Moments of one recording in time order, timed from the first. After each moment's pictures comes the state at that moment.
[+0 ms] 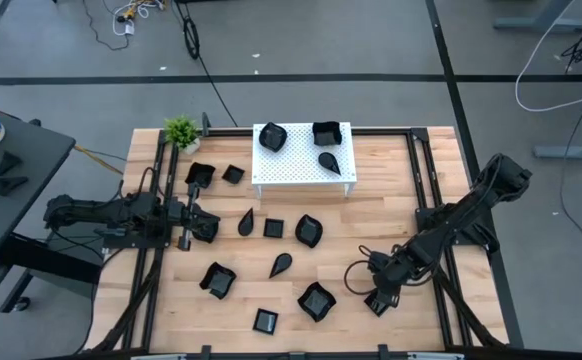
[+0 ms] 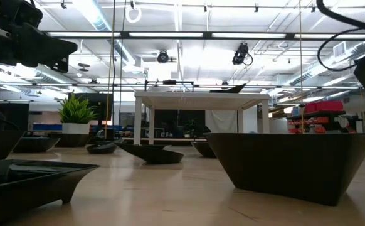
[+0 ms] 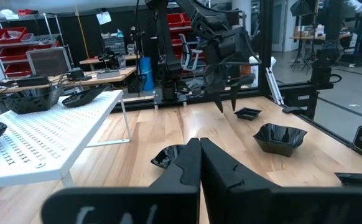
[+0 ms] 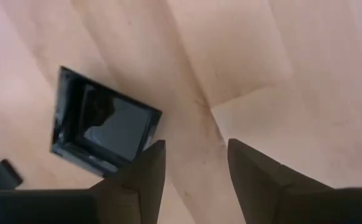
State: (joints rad) left arm -0.09 0.01 0.01 0.05 -0.04 0.08; right arm 0.70 1.45 0.69 -0.59 -0.11 1.16
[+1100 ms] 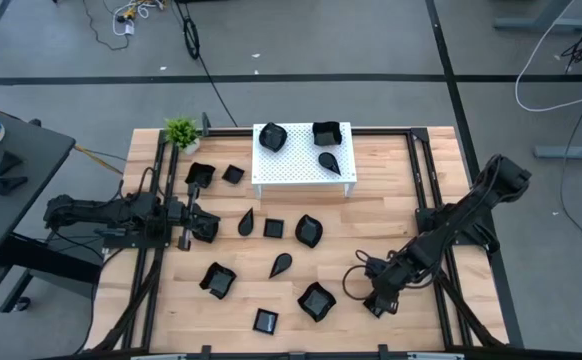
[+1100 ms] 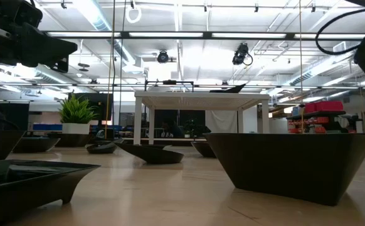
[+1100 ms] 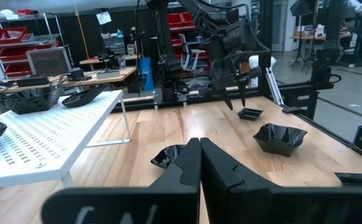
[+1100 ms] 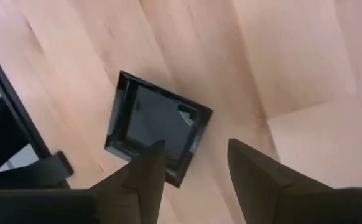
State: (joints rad) left arm -0.09 0.01 0.01 0.05 -0.04 0.08; right arm 0.71 1.46 0.73 -0.53 -0.13 1.14
